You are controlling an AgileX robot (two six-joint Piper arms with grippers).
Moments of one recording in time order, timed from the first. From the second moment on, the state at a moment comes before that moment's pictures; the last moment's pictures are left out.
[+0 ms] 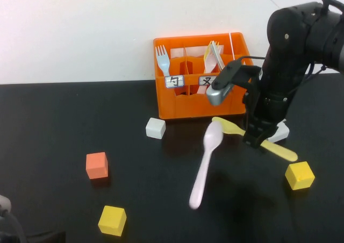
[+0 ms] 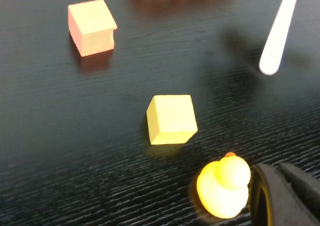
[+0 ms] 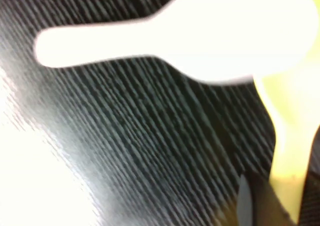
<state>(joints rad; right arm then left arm) 0.47 2.02 -1.73 0.08 1.27 -0.58 -0.60 0.54 -0.45 0.05 0.63 -0.42</state>
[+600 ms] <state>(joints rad) 0.47 2.02 -1.76 0.21 1.08 -0.54 -0.60 0.54 -0.45 0.04 0.62 -0.42</state>
